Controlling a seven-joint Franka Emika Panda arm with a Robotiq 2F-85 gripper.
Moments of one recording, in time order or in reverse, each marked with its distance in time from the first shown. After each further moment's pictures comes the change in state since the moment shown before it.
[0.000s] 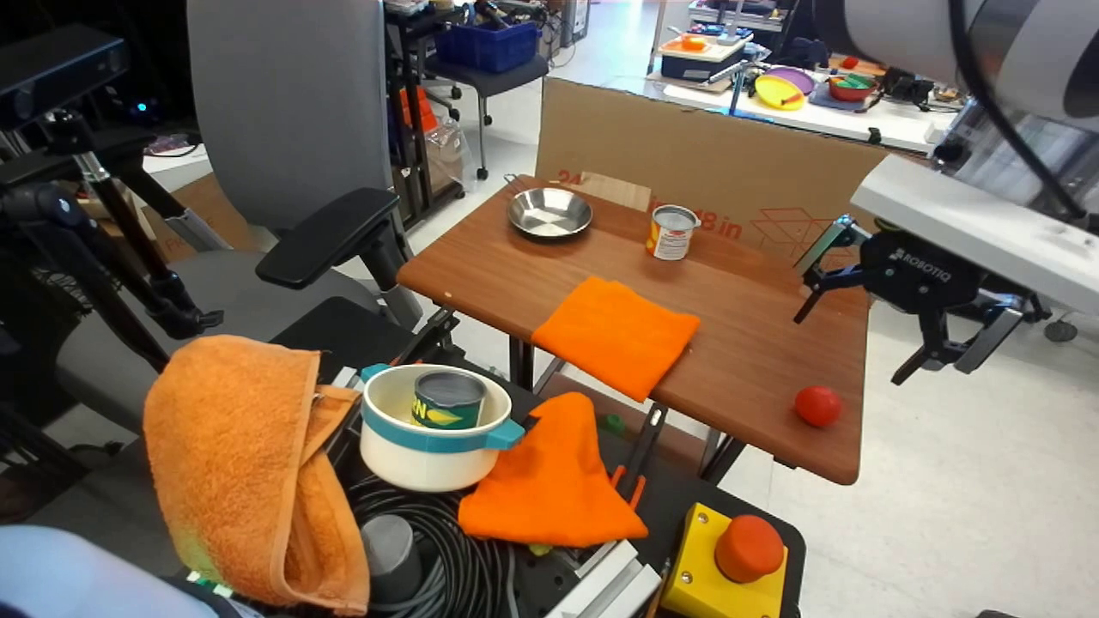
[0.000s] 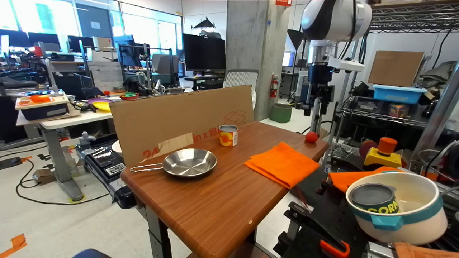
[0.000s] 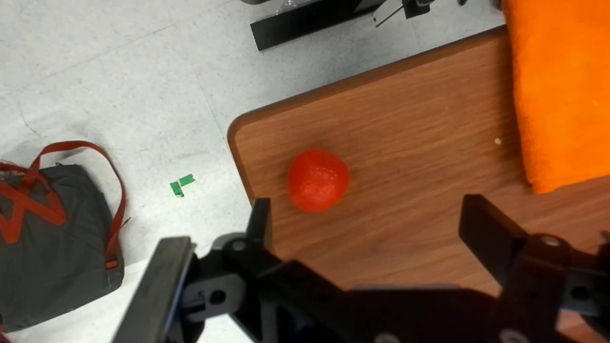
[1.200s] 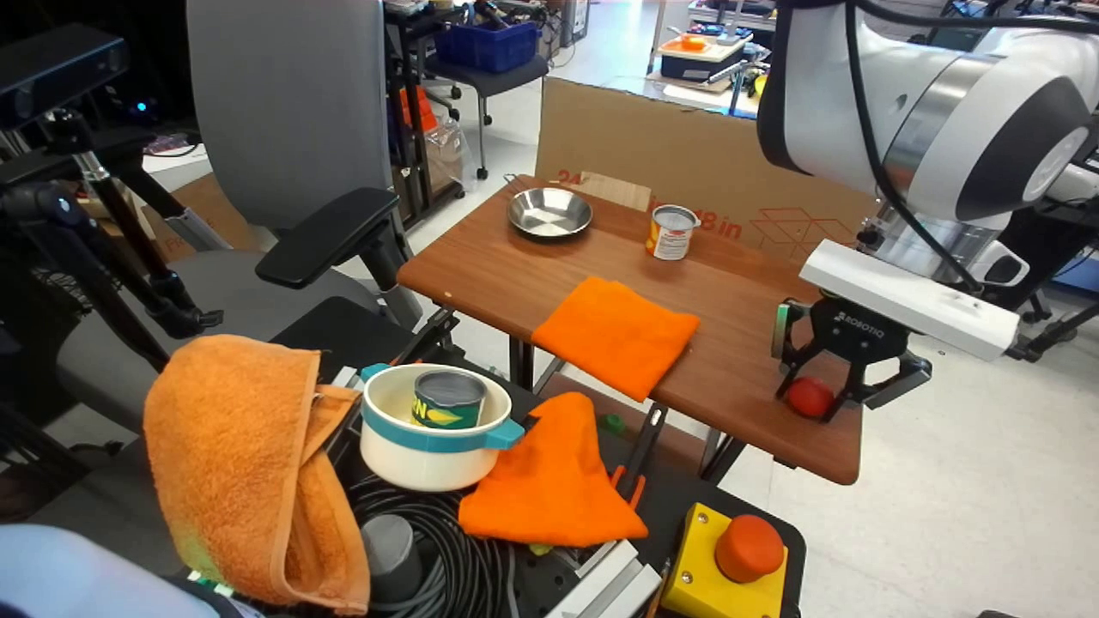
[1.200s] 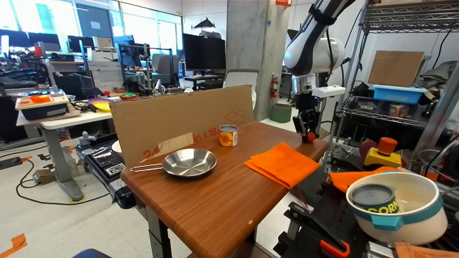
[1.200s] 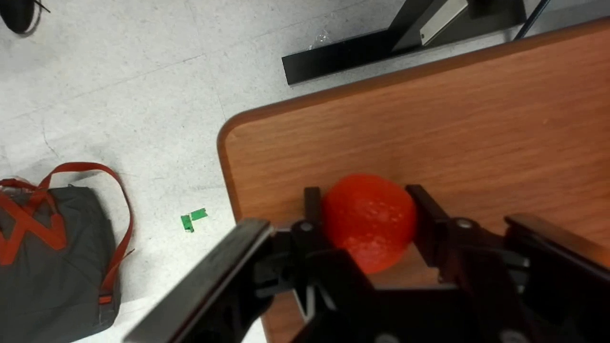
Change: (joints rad) arm -0.005 0.255 0.044 0.165 -0.120 -0.014 0.077
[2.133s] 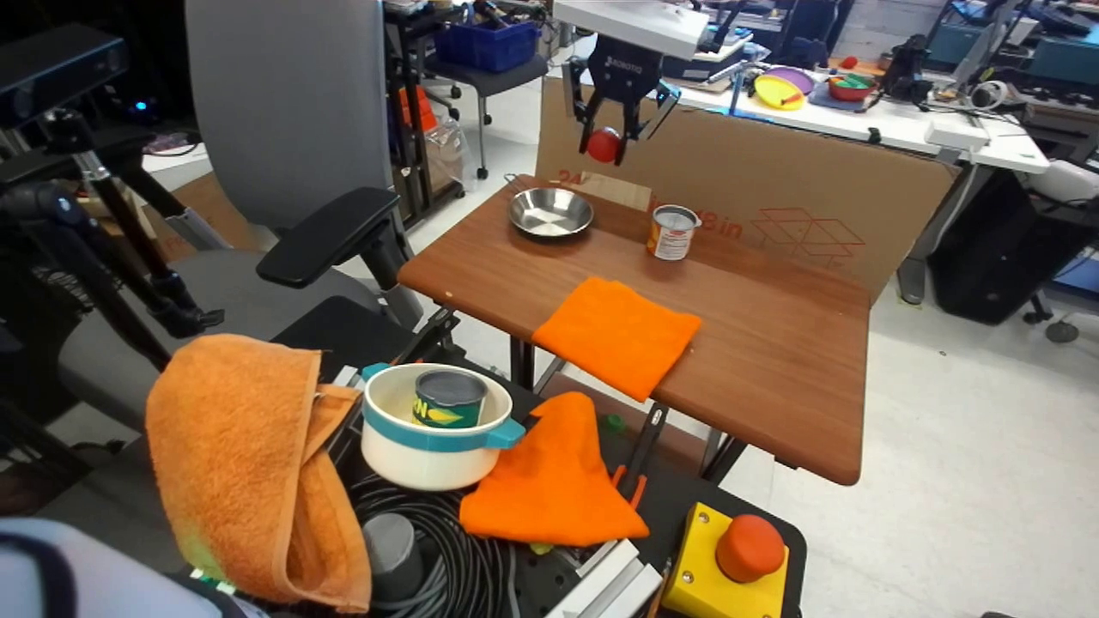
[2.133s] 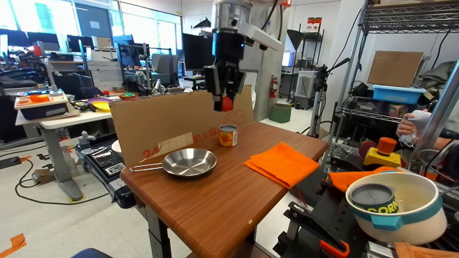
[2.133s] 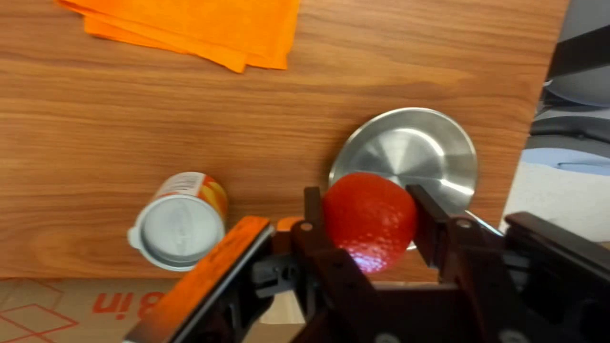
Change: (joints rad) arm 0.265 -0.266 0.287 -0.016 0.077 -0.013 0.123
